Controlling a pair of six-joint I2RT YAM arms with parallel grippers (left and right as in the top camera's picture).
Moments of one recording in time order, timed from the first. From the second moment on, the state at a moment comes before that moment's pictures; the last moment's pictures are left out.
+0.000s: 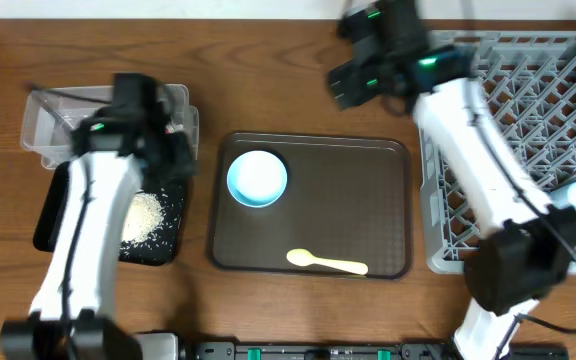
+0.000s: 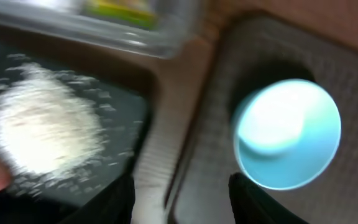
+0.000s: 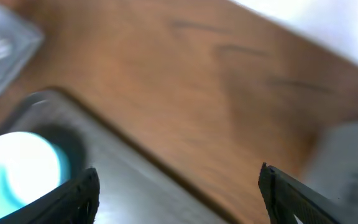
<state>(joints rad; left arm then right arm) 0.03 1.48 1.29 -1.06 0.07 -0.28 0.39 1.95 1.85 -0.82 -0.15 -0.12</state>
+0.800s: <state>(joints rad) 0.18 1.40 1.29 -1.13 0.05 -0.30 0.69 2.25 1.85 -0.85 -0.13 0.05</state>
